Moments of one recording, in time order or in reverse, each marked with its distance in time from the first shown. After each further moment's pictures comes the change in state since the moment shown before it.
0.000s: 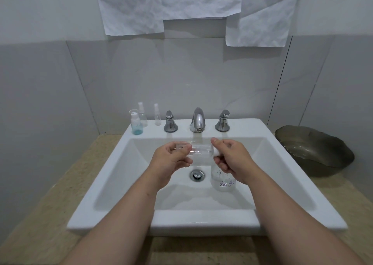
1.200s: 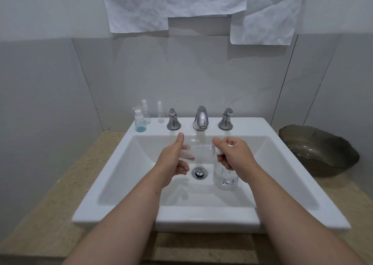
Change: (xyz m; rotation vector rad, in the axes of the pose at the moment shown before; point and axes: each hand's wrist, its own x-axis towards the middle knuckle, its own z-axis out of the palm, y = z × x) left_hand 0.006 -0.004 0.001 0.095 0.059 -0.147; right_hand -0.002 0.001 0.003 -0.065 0.088 -0.050
